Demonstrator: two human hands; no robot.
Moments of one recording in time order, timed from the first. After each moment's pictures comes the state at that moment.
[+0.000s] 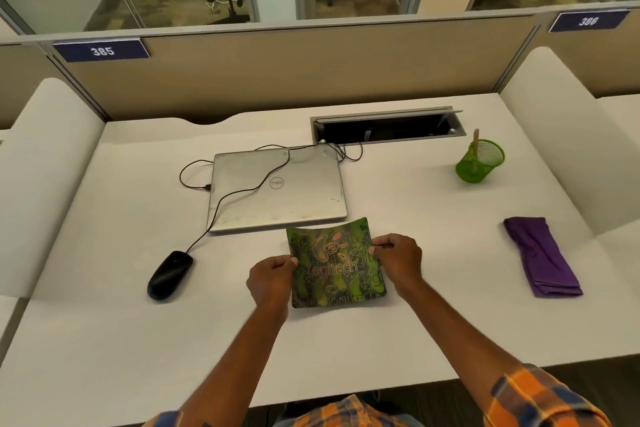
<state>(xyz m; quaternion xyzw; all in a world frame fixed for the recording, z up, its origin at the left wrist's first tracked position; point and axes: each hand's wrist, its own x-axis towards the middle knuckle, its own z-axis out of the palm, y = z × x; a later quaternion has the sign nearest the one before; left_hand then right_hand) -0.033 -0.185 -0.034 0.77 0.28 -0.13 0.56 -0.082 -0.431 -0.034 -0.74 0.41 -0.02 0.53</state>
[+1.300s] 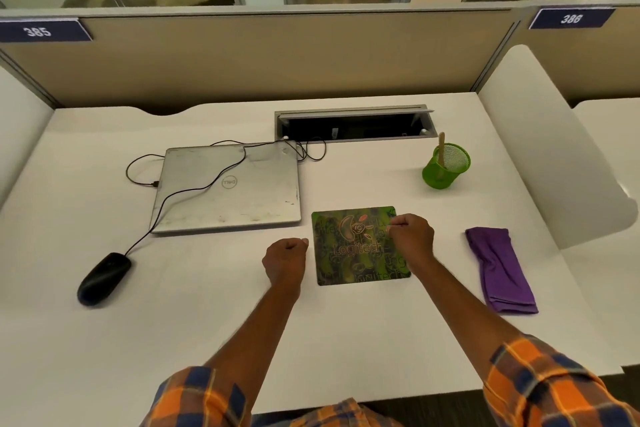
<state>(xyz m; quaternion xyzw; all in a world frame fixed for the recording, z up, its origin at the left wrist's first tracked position) -0.022 -0.349 -0.047 0.79 0.26 -0.15 0.54 -0.062 -0.593 -0.029 -0.78 0.43 -0.01 0.45</state>
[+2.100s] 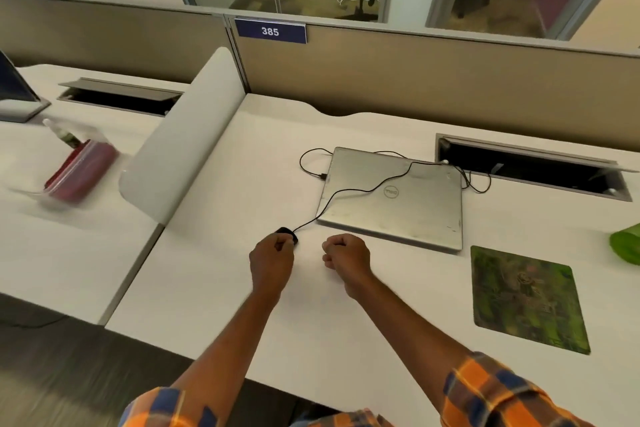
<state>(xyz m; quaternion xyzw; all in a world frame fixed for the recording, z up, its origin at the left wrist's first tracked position) 0.014 0.005 -0.010 0.81 0.28 -0.03 0.50 0.031 -0.151 -0.029 -0.69 0.29 0.17 0.64</state>
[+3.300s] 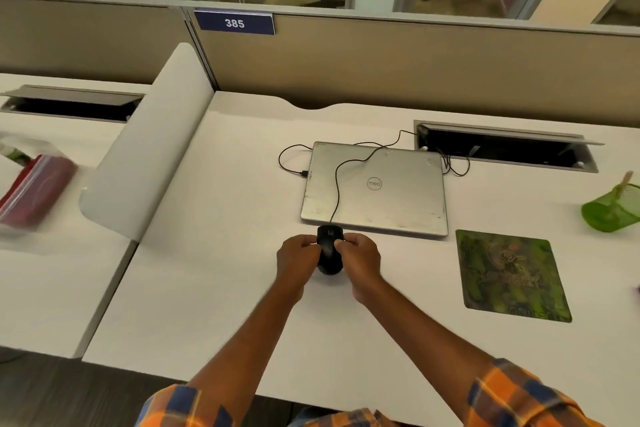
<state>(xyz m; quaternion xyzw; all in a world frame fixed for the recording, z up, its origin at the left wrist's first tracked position) 0.036 -0.043 -0.018 0.78 0.24 -0.20 0.55 0.026 -0.174 -0.032 -0.68 0.36 0.11 0.62</state>
